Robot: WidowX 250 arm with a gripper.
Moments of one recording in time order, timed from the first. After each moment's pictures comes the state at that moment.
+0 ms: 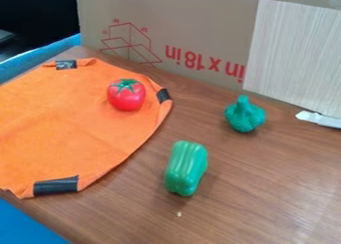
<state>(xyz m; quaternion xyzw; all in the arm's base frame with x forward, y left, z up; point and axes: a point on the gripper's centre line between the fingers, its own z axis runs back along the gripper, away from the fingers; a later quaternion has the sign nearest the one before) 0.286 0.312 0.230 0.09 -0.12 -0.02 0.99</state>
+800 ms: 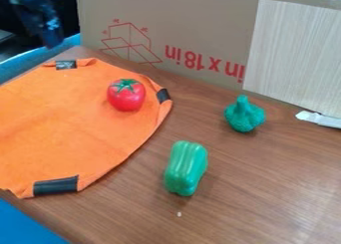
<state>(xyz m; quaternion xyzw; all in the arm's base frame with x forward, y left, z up) 0.319 0.212 0.164 0.05 -0.15 -0.14 0.98</state>
